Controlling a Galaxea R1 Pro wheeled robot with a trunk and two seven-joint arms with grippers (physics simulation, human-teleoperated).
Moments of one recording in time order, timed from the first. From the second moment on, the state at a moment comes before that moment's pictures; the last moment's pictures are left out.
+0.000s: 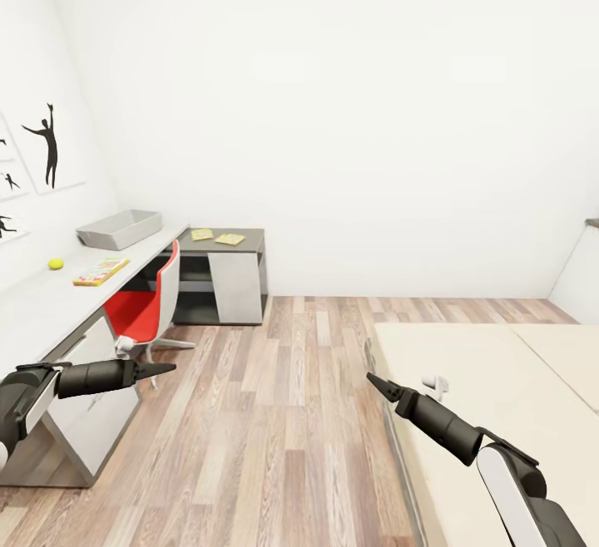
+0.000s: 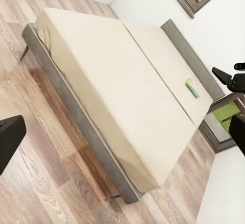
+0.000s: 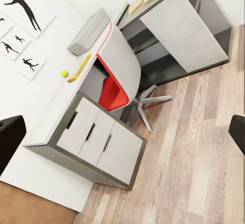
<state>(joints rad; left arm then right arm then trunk) -0.76 0.49 -0.01 -0.61 0.19 0.55 -1.41 -0.20 -0.12 -0.09 -1.45 -0.67 0.57 0.51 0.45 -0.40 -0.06</state>
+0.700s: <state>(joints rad) -0.76 0.49 -0.01 -0.61 0.19 0.55 -1.41 -0.20 -0.12 -0.09 -1.45 -0.67 0.57 0.51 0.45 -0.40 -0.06</state>
